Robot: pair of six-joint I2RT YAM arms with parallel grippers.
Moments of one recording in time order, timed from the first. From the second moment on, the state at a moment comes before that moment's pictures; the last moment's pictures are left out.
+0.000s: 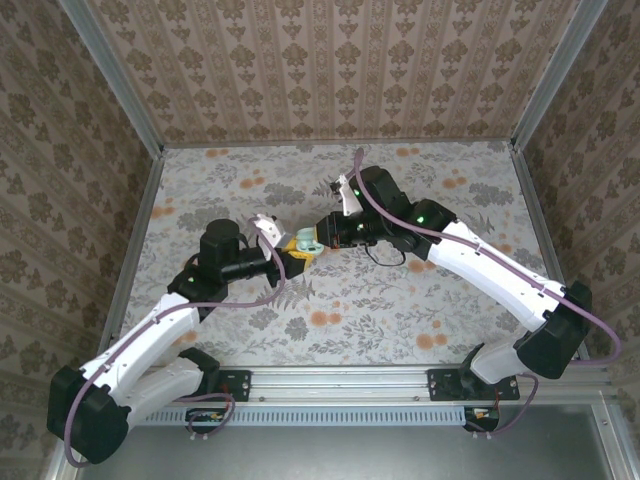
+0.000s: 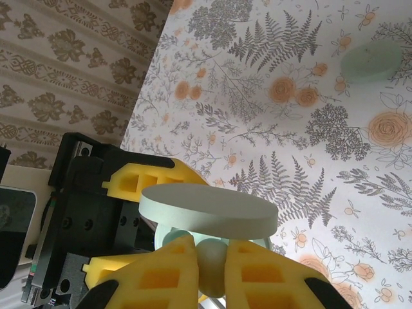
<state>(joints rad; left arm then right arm) -0.58 0.94 0.64 -0.03 0.65 0.07 0.75 1.44 1.42 -0.67 -0.30 0.65</state>
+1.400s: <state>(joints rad) -0.59 0.98 0.64 -0.02 0.66 0.07 0.86 1.53 1.52 -0.77 -0.14 0.58</state>
